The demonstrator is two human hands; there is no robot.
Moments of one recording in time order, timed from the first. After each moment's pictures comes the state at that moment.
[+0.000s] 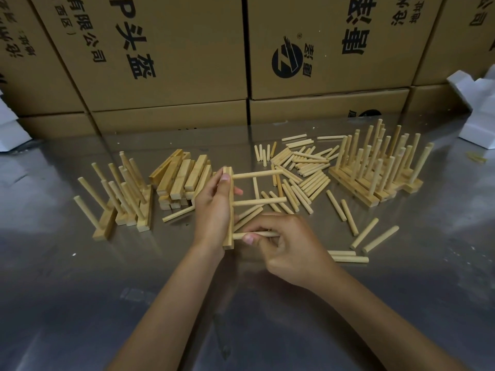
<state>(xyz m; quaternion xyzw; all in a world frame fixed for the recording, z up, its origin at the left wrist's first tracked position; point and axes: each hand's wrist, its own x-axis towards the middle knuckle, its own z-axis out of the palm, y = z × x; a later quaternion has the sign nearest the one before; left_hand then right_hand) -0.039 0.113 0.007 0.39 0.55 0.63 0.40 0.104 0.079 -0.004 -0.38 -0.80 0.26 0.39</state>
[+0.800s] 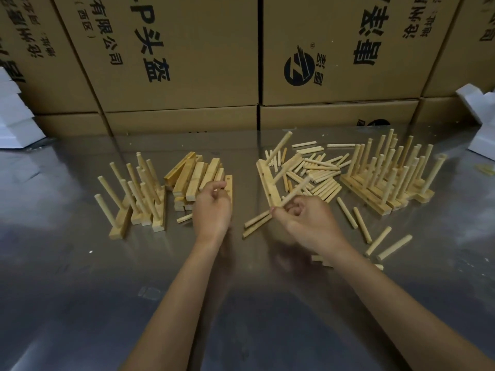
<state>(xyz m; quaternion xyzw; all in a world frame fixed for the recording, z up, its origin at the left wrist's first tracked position) -0.072 0.129 0.001 0.41 0.67 0.56 0.27 0.101 0.124 0.002 -0.56 -0.64 0.36 0.39</state>
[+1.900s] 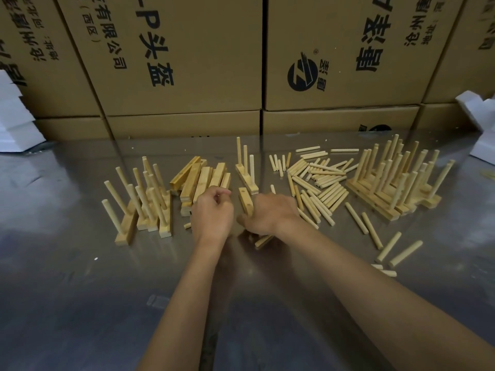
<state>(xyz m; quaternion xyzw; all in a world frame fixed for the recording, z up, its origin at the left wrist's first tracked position) -0.093 0.130 0.003 0.46 0.70 0.51 0.19 0.020 0.175 0.008 -0.60 -0.80 0.03 0.06</state>
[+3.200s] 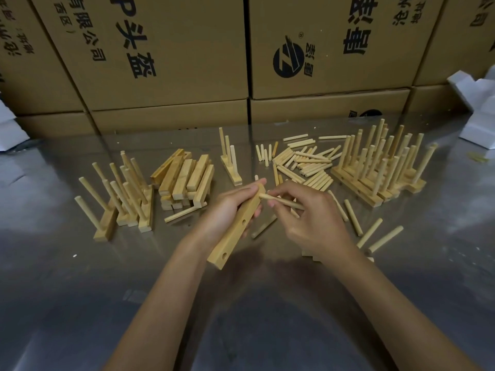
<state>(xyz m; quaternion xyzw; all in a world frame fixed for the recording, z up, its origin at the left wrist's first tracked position) -0.058 0.118 0.015 0.52 0.46 0.42 0.59 0.121 0.105 0.007 -0.43 -0.77 0.12 0.45</state>
